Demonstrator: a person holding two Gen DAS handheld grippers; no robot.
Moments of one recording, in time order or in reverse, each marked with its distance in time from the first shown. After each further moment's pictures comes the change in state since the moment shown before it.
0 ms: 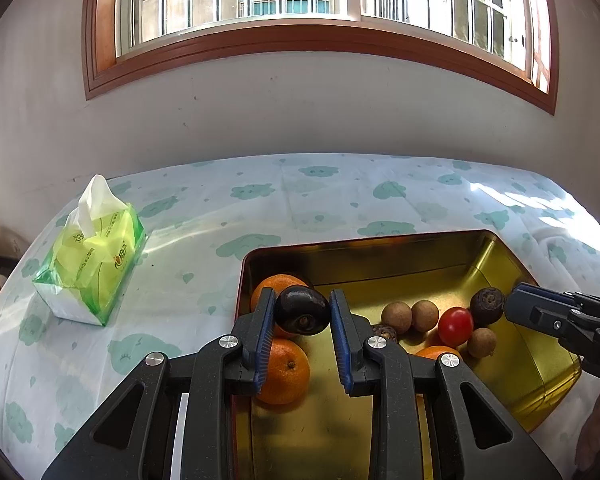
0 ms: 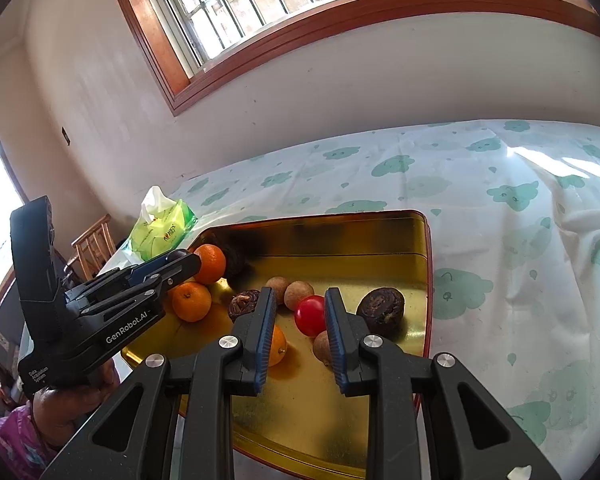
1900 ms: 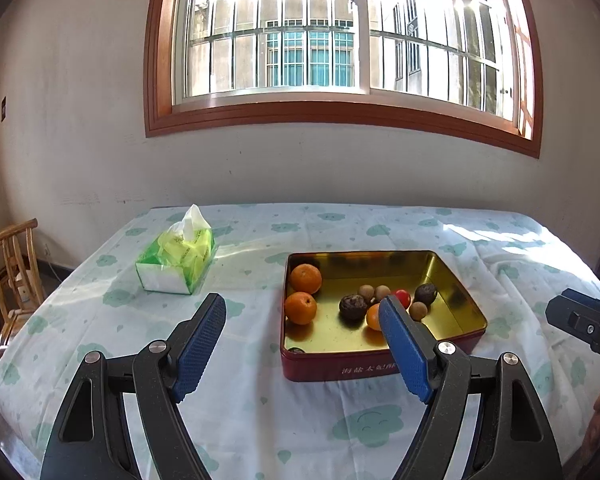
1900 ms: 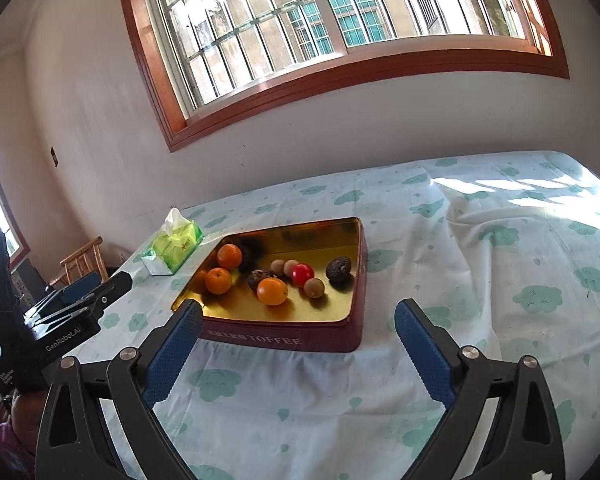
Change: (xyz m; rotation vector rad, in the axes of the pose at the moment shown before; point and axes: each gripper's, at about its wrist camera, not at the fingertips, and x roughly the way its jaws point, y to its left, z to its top) left arm -0.184 -0.008 -0.046 -0.055 -0.201 0.076; right arm -0.154 0.054 -0.054 -0.025 -0.189 -0.125
